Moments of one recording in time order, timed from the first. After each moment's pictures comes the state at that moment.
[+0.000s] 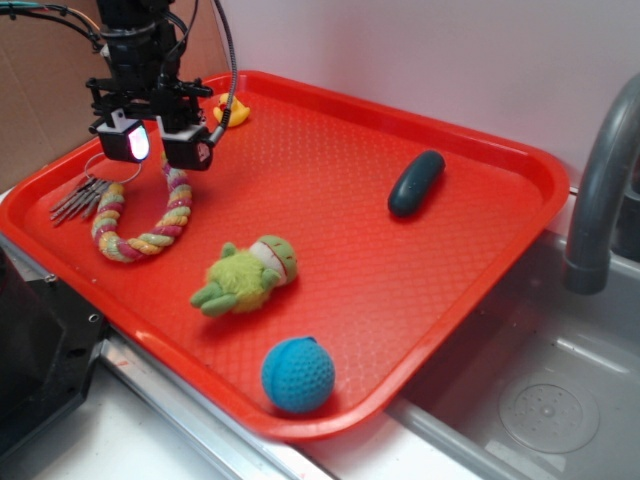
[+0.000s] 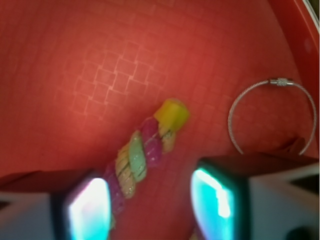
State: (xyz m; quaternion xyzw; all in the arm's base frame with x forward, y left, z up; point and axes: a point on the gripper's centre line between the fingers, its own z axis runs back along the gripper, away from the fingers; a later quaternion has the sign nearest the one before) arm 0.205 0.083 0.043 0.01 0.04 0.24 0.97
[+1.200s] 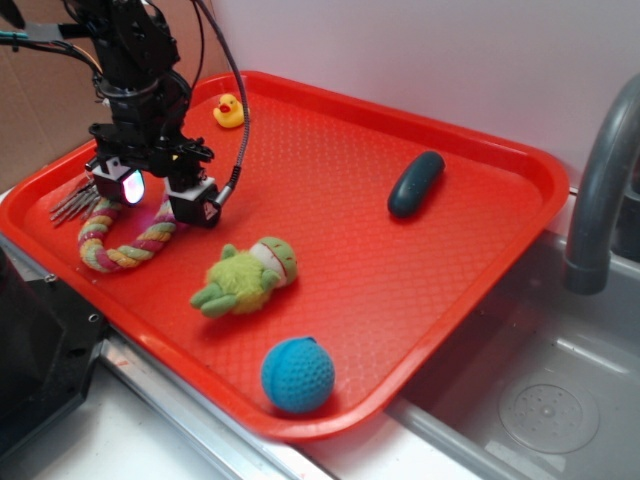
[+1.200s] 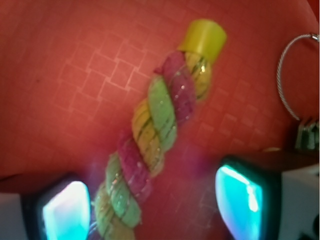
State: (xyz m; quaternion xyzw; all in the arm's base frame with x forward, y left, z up) arm 0.175 0.054 0.011 0.03 0.03 0.19 0.98
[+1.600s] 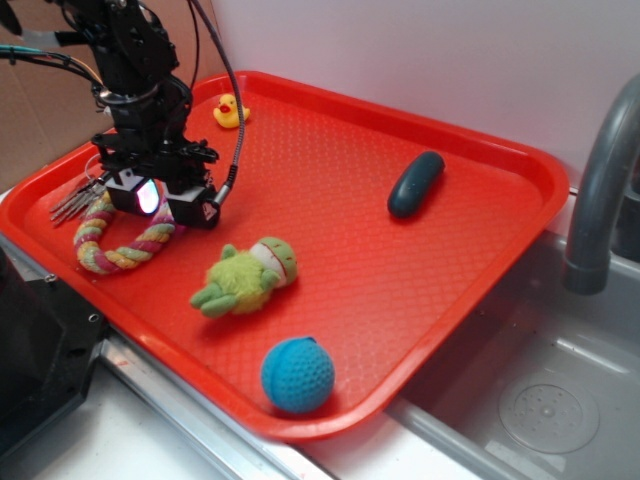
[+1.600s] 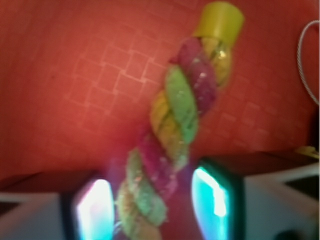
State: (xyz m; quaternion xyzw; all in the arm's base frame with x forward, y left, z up) arm 0.172 0.050 0.008 0.03 0.03 0.21 0.98
